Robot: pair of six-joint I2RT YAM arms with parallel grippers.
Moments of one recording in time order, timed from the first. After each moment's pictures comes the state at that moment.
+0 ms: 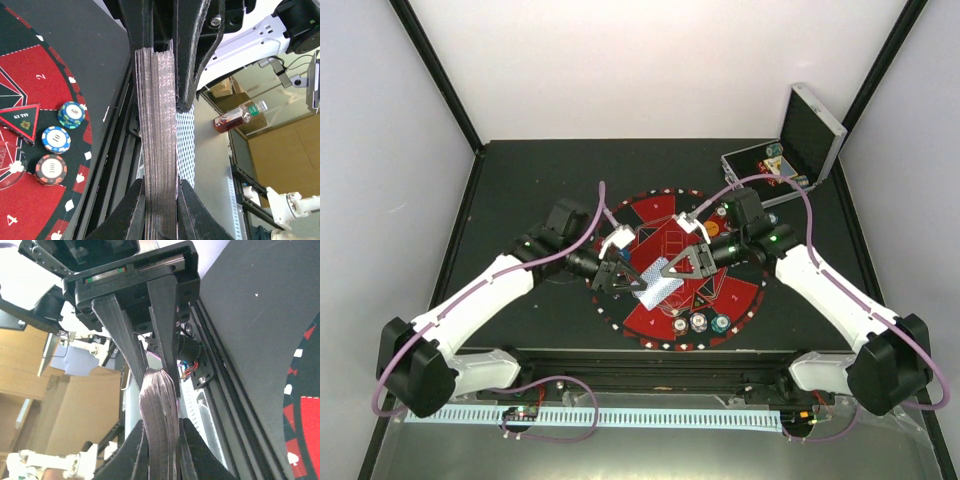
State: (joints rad) left arm -0.56 1.19 0.93 -0.51 1.13 -0.12; right arm 0.52 1.26 1.00 -0.54 -1.20 0.31
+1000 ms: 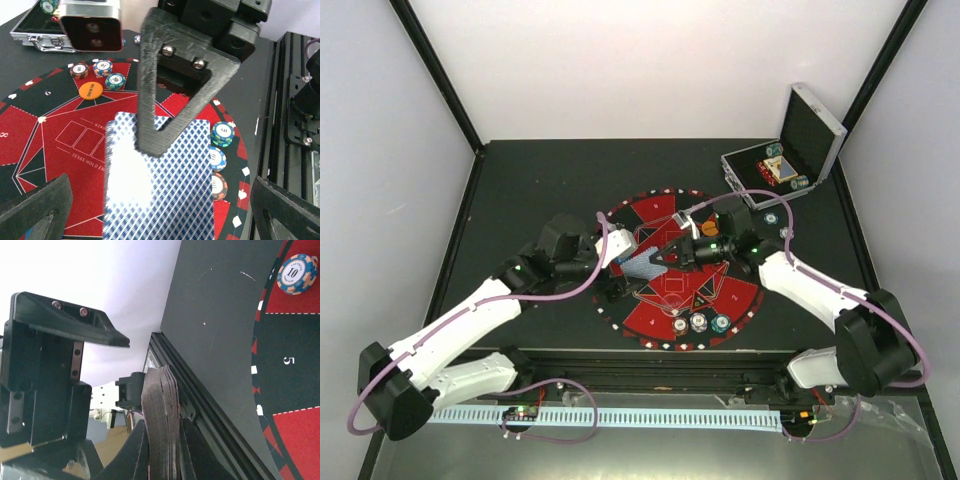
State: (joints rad) left arm -0.68 1.02 0.84 -0.36 0.47 0.18; right arm 0.55 1.36 0.82 -0.02 -0.99 0.85
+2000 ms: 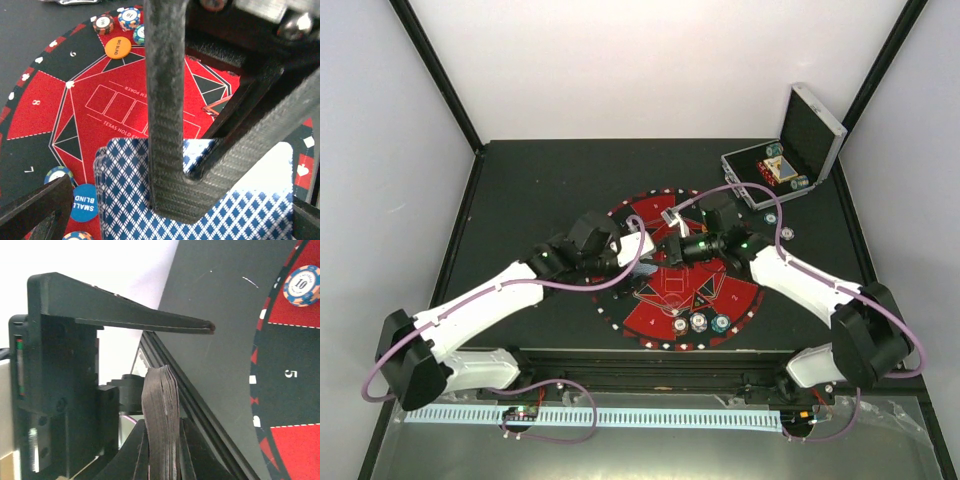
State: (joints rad) left arm -0.79 1.20 0.94 -0.46 0.17 0.28; right arm 0.62 1.41 0.90 -0.05 -0.92 0.80
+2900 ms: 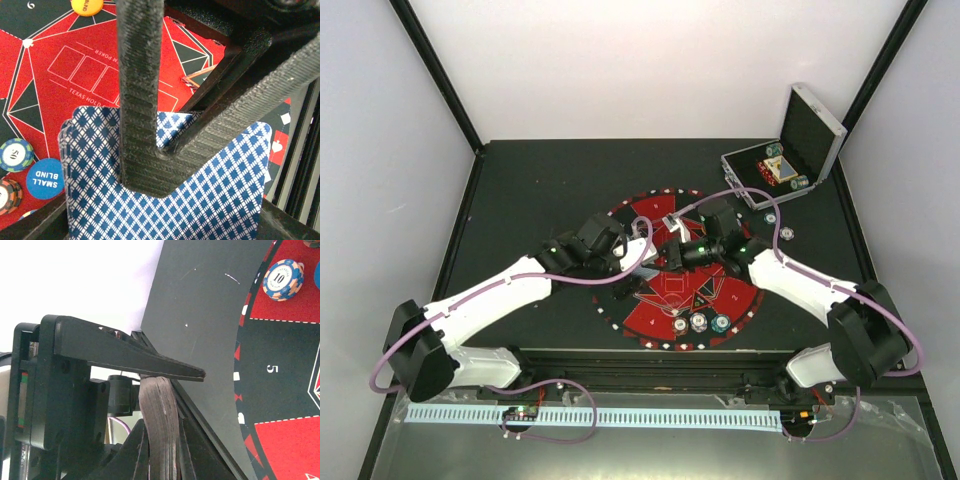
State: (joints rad) left arm -0.79 1.27 0.98 -0.58 0.21 0.22; right arm 0.62 1.42 0.87 -0.06 -0.88 0.77
